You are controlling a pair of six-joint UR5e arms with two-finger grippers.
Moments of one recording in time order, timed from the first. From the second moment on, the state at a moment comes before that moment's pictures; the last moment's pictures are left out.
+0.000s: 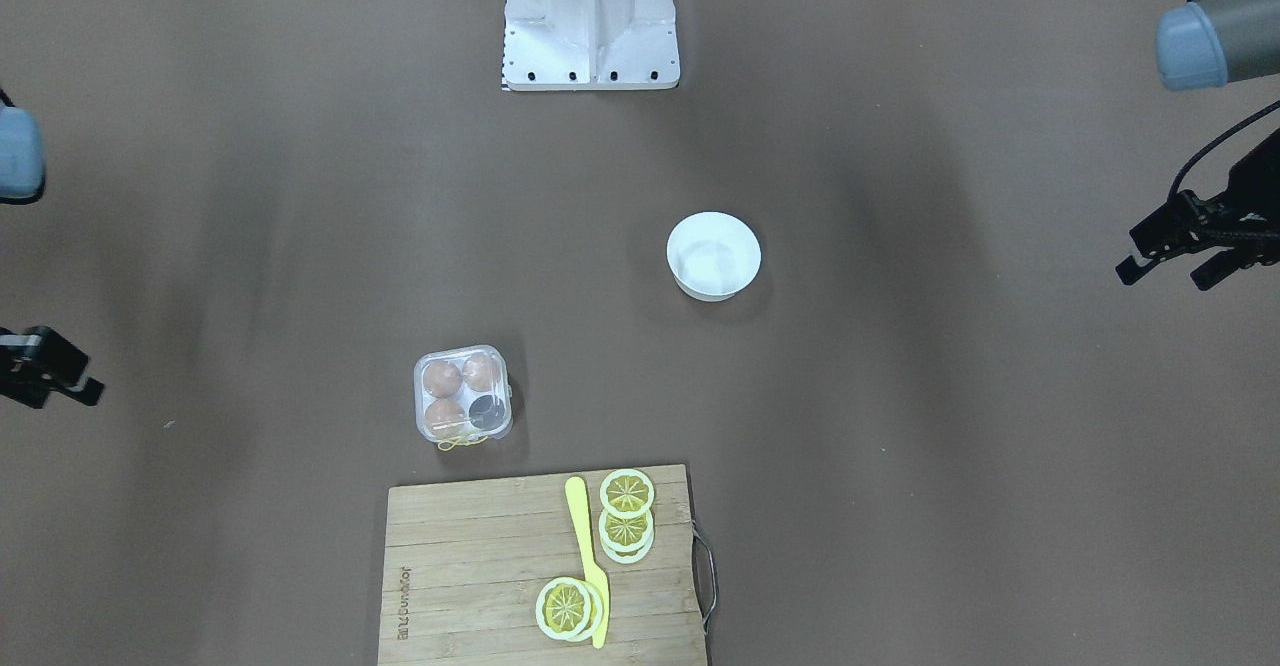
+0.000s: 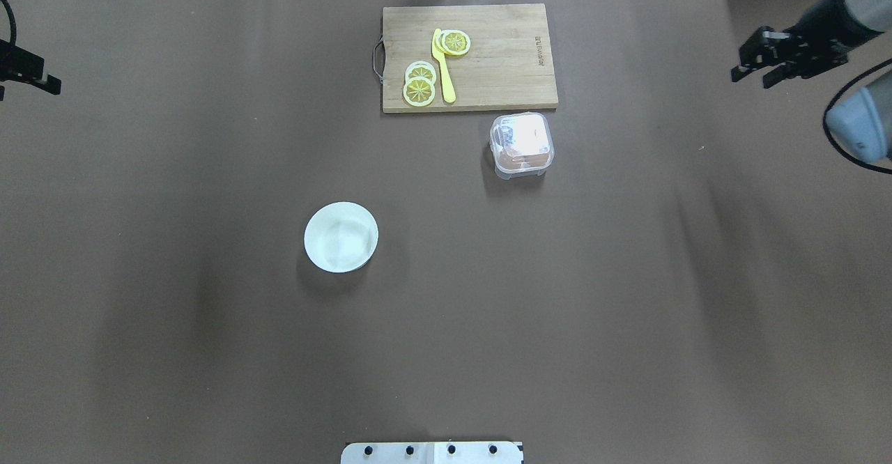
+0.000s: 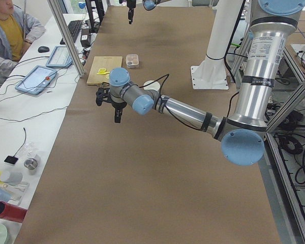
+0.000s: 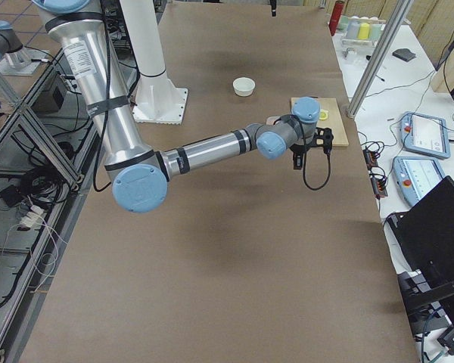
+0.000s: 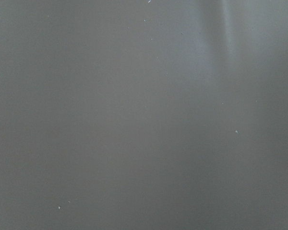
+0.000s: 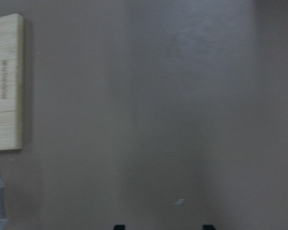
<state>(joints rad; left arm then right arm) -1.27 -1.72 -1.76 -1.89 -2.38 -0.67 1.26 -1.29 1.54 -1.22 2.38 0.68</state>
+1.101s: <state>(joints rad) -1.39 -1.51 -1.72 -1.84 -2.31 -0.24 1.51 -1.52 1.50 -1.42 2.34 0.05</state>
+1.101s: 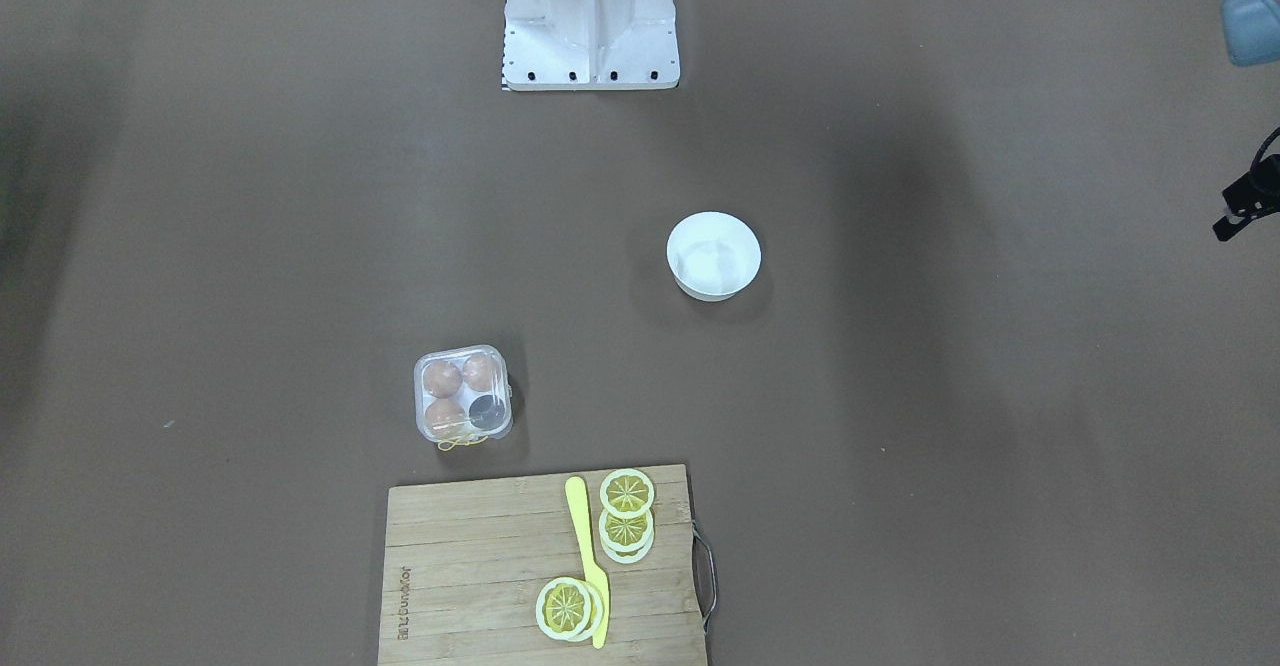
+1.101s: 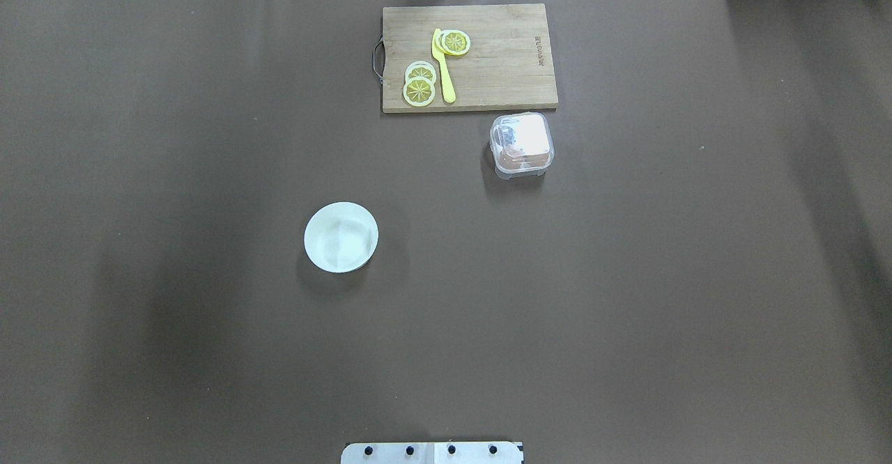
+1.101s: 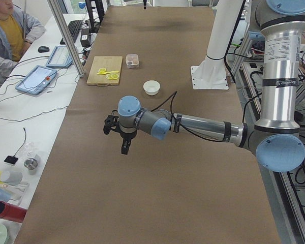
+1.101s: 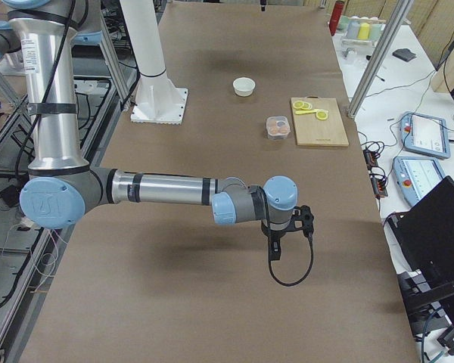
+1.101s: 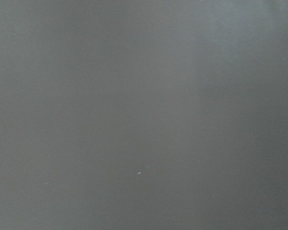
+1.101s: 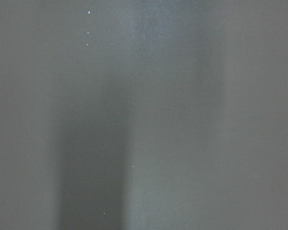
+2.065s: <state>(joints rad) -1.48 -1.54 -1.66 -1.53 -2.30 -0.03 1.52 -1.52 1.52 -1.45 2.34 0.00</state>
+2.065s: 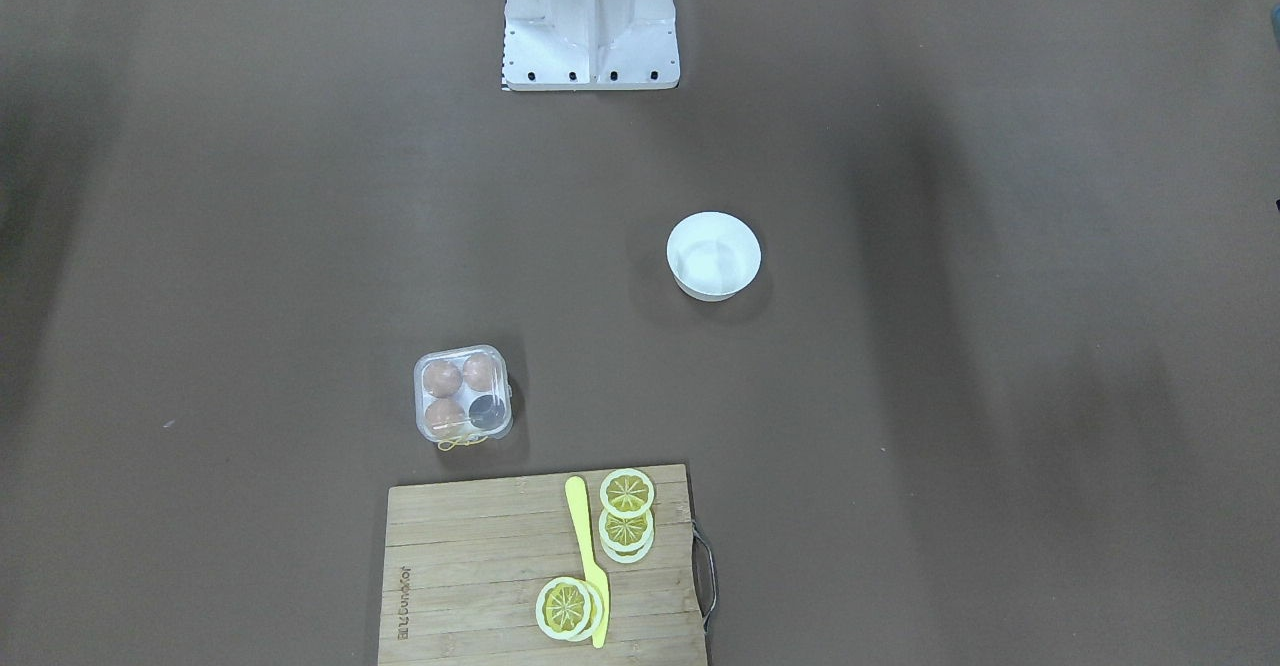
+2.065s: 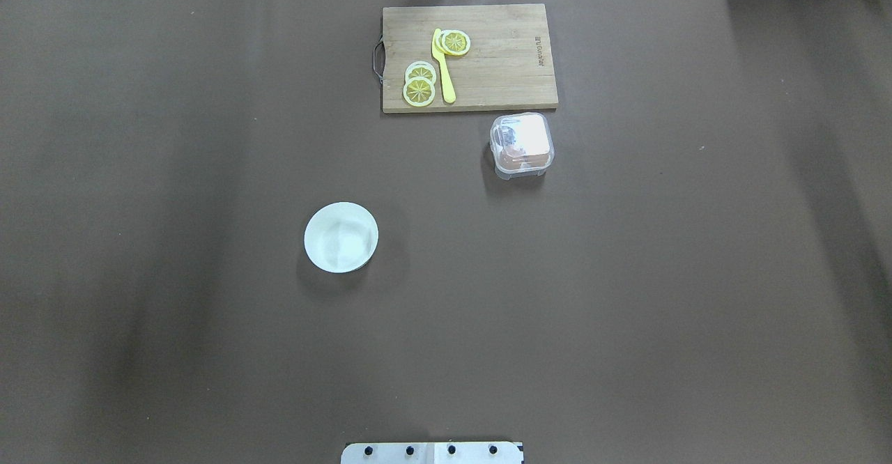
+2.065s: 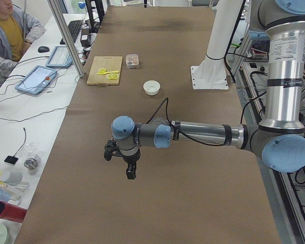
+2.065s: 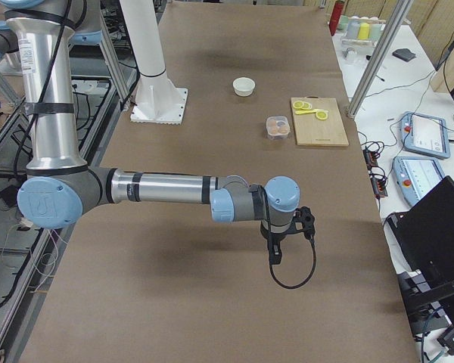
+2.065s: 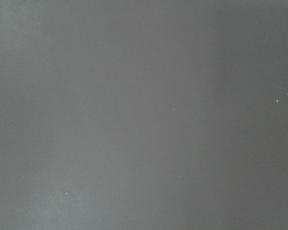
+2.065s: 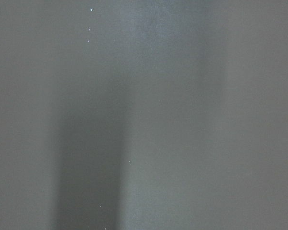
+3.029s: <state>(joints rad) -1.48 -1.58 -1.67 -1.53 -2.30 -0.04 1.51 -1.53 1.54 -1.46 2.34 0.00</state>
